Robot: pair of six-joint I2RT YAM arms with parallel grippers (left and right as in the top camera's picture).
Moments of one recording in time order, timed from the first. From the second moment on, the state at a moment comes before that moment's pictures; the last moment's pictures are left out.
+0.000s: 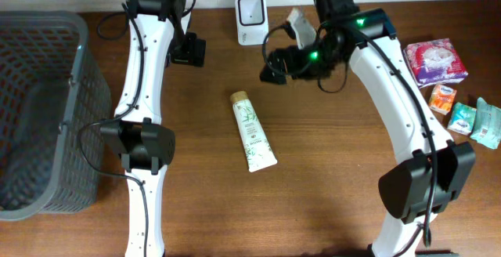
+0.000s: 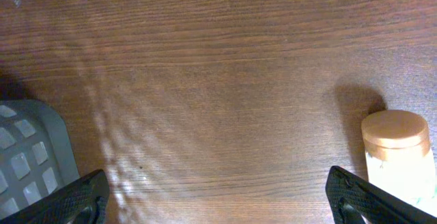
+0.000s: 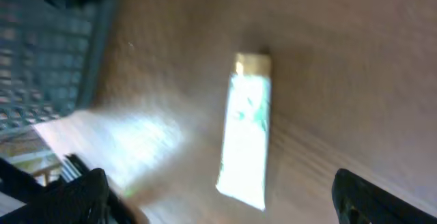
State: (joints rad) left arm -0.17 2.50 2.76 -1.68 -0.12 -0.05; right arm 0.26 1.96 1.97 -1.23 -0.55 0.04
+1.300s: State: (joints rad) left arm -0.17 2.50 2.76 -1.68 -0.12 -0.05; right arm 0.68 2.23 1.73 -0.91 -0.01 0.58
